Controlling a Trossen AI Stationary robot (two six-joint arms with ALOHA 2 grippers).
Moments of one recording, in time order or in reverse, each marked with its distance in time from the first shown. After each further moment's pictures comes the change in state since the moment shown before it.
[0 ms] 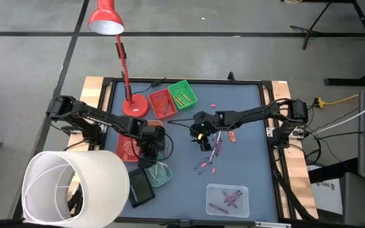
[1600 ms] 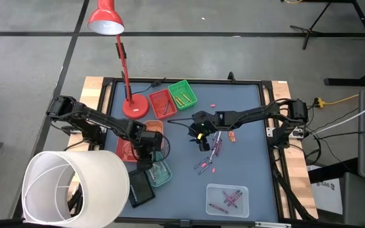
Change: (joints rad) left arm -0.056 0.001 0.000 -0.139 -0.123 -0.160; right arm 0.000 0.001 0.000 0.052 -0.010 -0.002
